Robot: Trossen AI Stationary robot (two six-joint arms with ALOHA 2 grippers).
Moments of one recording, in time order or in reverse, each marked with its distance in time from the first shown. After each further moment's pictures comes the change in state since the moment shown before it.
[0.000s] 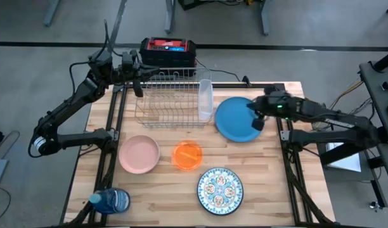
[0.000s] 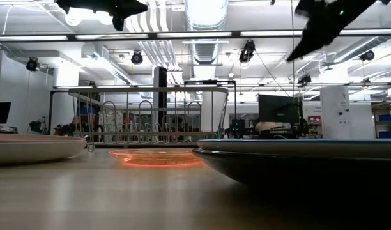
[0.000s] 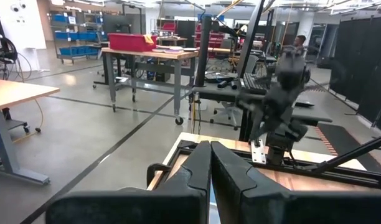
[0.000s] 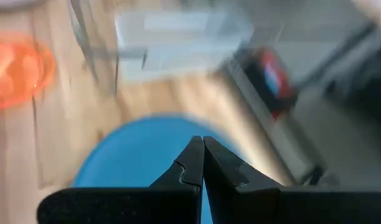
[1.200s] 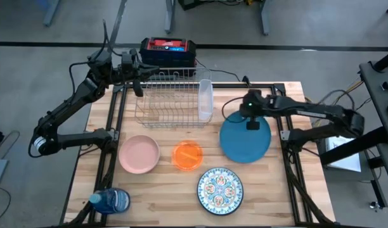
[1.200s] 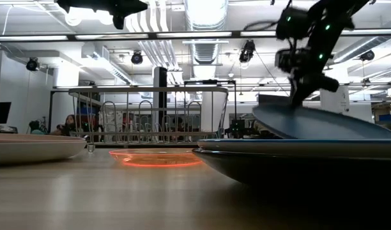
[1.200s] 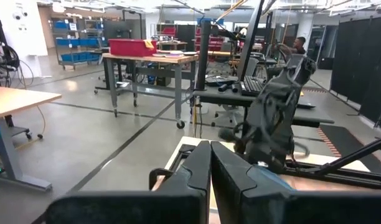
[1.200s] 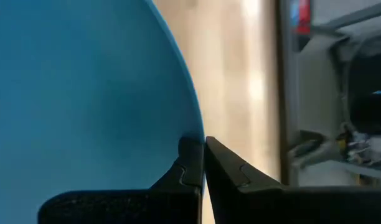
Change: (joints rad) left arm 0.000 0.000 0.000 0.021 0.000 0.005; right arm -0.118 0.319 0.005 -0.052 0.060 -0.391
